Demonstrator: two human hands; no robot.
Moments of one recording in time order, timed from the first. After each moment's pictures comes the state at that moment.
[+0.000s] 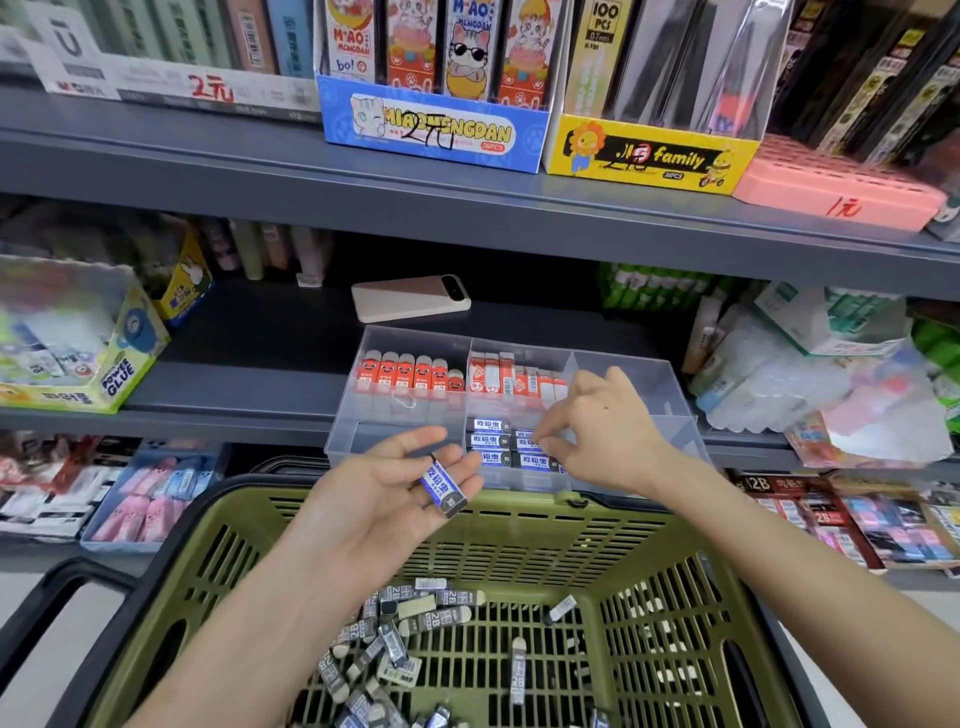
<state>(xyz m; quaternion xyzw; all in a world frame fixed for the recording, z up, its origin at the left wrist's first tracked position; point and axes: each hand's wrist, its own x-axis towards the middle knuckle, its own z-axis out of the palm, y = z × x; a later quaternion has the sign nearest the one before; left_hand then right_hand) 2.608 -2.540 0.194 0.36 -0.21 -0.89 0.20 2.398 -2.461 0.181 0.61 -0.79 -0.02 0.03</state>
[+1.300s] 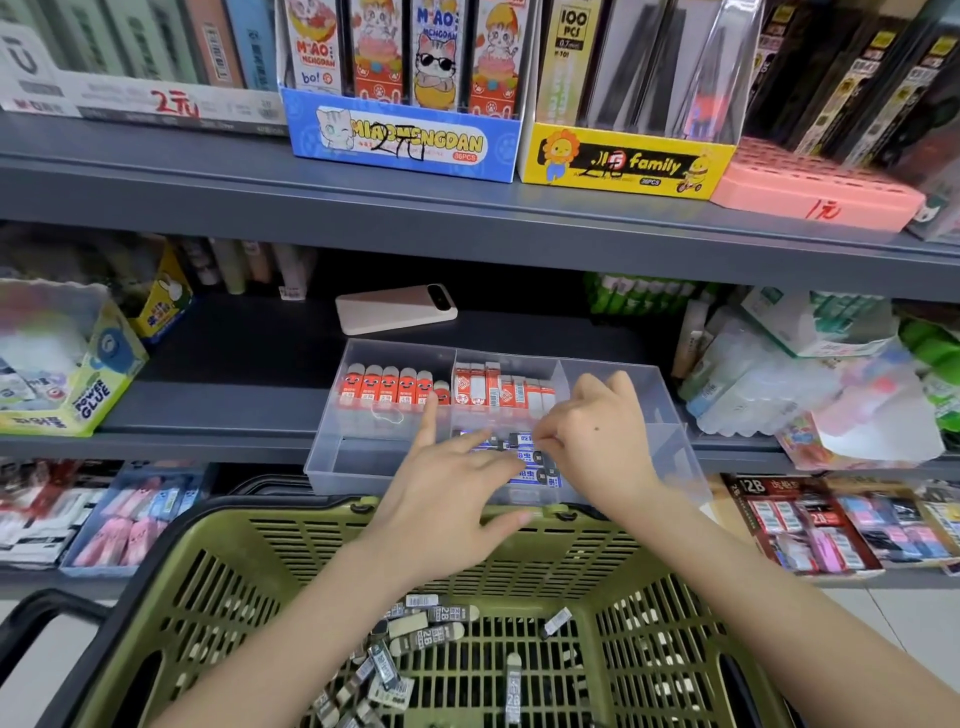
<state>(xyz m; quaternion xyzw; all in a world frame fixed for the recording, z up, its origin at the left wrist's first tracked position) 2.559 -2.544 0.145 0.12 -0.98 -0.10 0.13 2.408 -2.457 0.178 0.56 -0.81 -0.01 0.18</state>
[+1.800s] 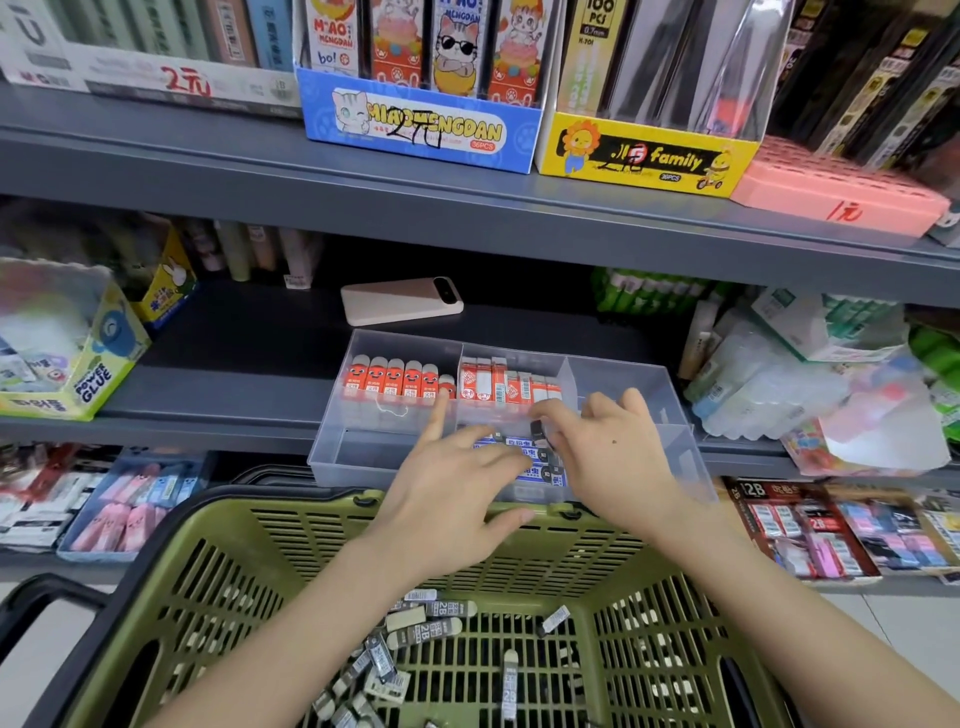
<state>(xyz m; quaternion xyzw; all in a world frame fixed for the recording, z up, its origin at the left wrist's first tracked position) 2.559 -2.543 0.145 0.11 -0.98 -0.08 0.13 2.410 -2.443 0.174 0.59 -0.79 0.01 0.19</state>
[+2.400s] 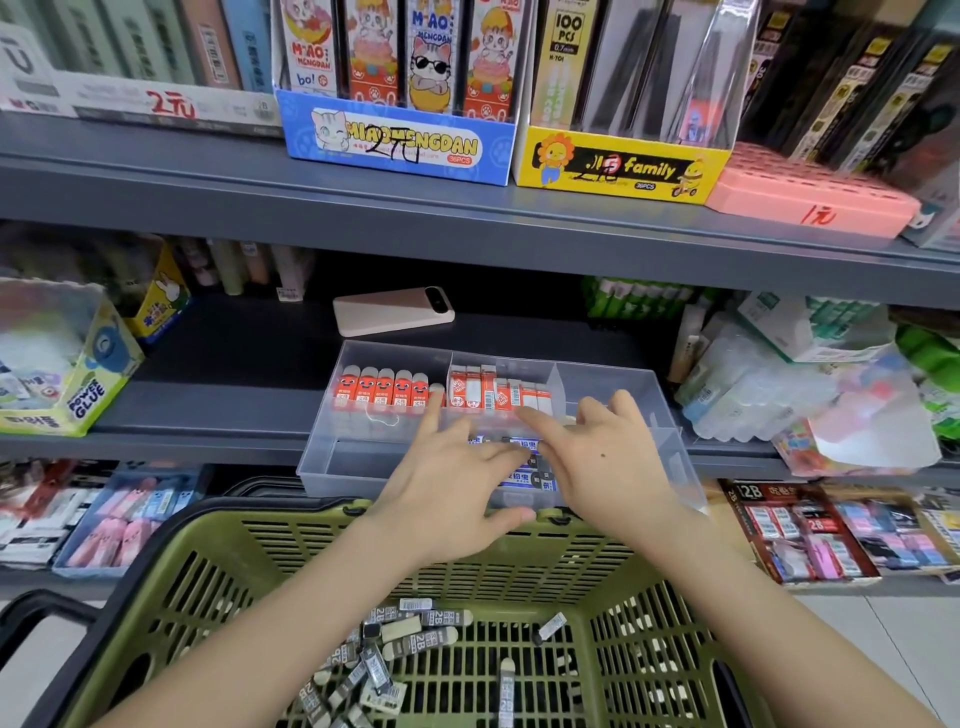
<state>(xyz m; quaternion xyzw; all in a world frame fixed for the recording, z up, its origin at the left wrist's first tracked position) 2.543 -2.551 0.147 0.11 -0.99 -0.03 0.07 2.406 -2.437 0.174 0.60 -0.76 -0.01 0.23</state>
